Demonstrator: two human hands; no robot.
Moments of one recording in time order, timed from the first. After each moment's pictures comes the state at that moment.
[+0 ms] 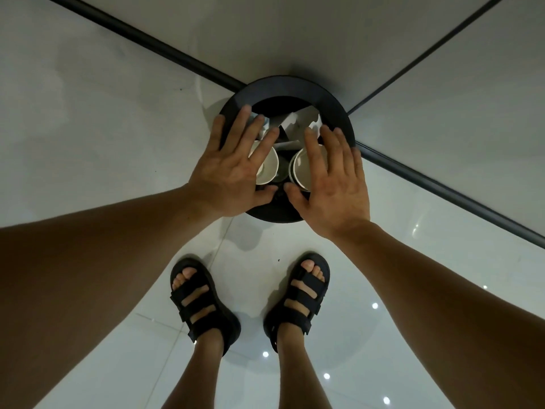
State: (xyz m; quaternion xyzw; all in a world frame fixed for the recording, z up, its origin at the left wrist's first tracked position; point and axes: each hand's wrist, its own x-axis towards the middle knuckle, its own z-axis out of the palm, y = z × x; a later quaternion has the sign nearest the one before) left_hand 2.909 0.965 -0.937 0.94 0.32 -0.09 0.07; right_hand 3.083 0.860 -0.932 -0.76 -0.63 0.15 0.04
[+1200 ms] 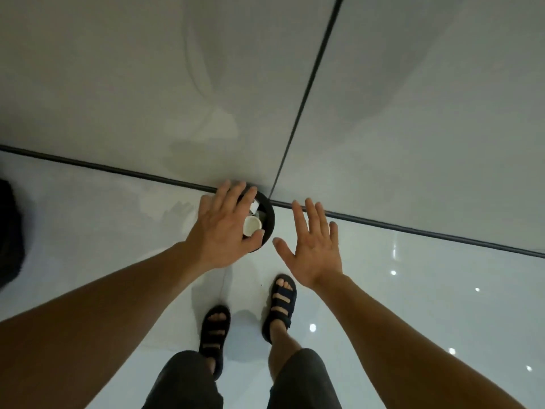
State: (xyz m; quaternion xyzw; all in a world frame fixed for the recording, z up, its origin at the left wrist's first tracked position) left_hand 2.947 0.928 -0.581 0.93 0.32 -0.07 0.18; right_hand 3.091 0.782 -0.605 -0.85 -0.47 0.25 0.02
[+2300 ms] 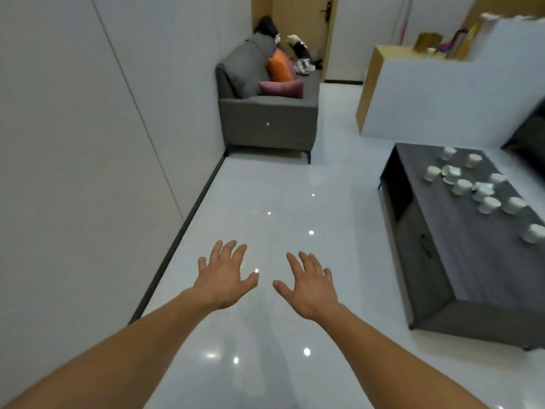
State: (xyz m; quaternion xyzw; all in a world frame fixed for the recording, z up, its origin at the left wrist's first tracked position) left_hand 3.002 0.289 -0.270 0.93 -0.33 -0.12 0.06; right_hand 2.882 0.119 -0.323 -0.95 0.24 0.06 0.18
